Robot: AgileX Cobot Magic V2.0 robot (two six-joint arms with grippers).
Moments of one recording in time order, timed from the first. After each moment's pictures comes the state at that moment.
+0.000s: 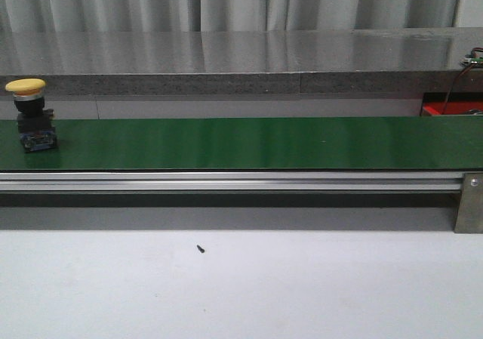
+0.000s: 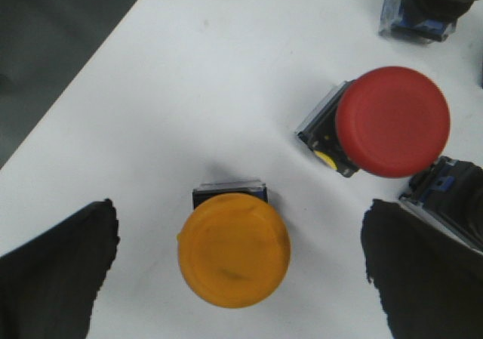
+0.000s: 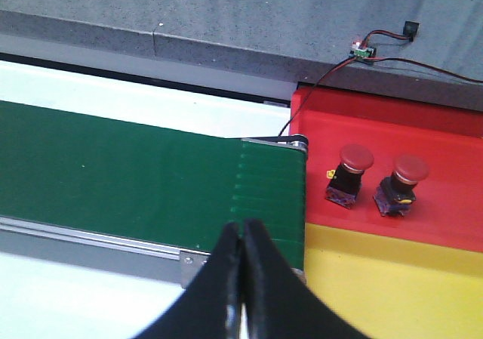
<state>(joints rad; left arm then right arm) 0.71 1.94 -1.44 -0.14 0.78 0.15 -0.18 0.51 -0.59 0.43 0.54 -0.51</state>
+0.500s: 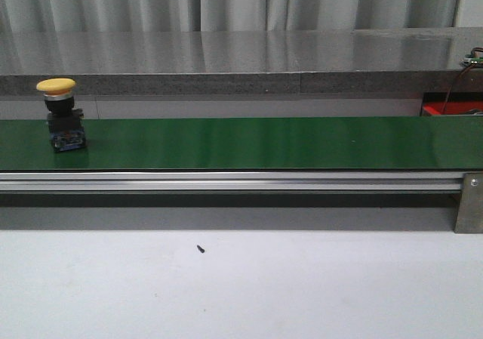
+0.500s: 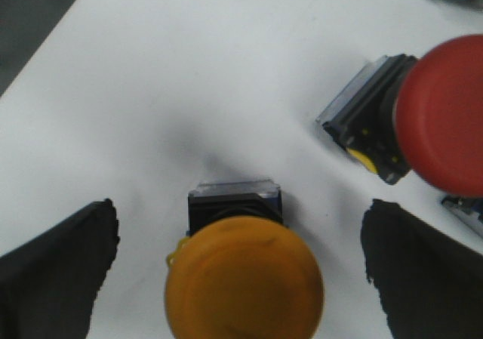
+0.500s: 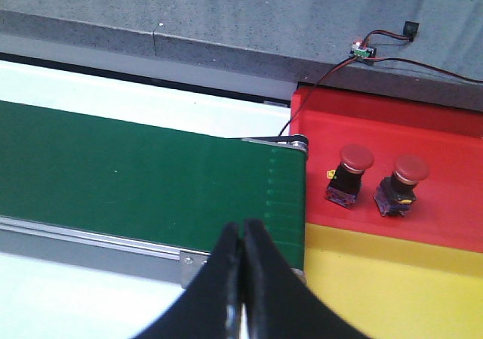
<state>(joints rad) 0.71 2.03 -1.44 -0.14 0.77 0.15 -0.18 0.51 -0.59 0.43 0.54 -0.51</state>
